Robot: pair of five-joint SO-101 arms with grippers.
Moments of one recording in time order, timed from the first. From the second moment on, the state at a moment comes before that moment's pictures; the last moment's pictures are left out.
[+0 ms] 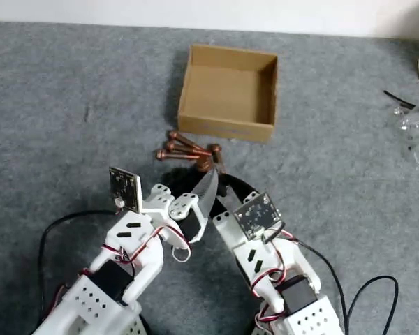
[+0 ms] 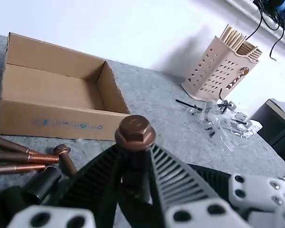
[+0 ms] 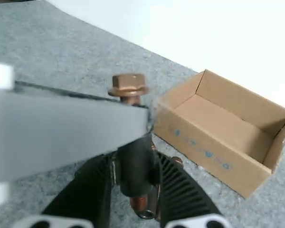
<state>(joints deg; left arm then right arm) 31.3 -80.3 90.2 10.5 33.7 -31.7 -103.1 95.8 24.6 12.7</state>
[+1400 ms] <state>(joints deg) 2.2 -79.7 80.4 22.4 42.0 -29.9 -103.3 95.8 26.4 12.6</state>
